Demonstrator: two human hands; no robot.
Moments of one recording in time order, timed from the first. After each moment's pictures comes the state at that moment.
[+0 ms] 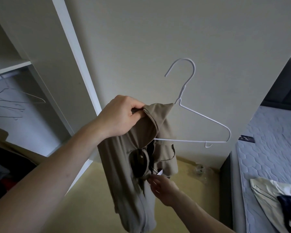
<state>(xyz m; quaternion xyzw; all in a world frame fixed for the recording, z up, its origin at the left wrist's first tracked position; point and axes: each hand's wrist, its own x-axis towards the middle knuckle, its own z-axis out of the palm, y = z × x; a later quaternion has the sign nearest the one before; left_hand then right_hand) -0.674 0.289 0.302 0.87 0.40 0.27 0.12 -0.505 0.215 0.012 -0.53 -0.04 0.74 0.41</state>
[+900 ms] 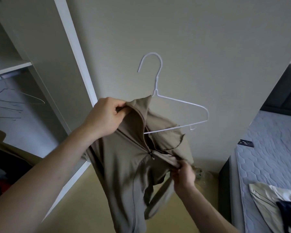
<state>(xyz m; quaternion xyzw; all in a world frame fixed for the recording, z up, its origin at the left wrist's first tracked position) -0.707 0.311 0.290 0.80 0.48 0.34 0.10 -0.466 0.238 0.062 -0.58 0.03 0.52 0.63</state>
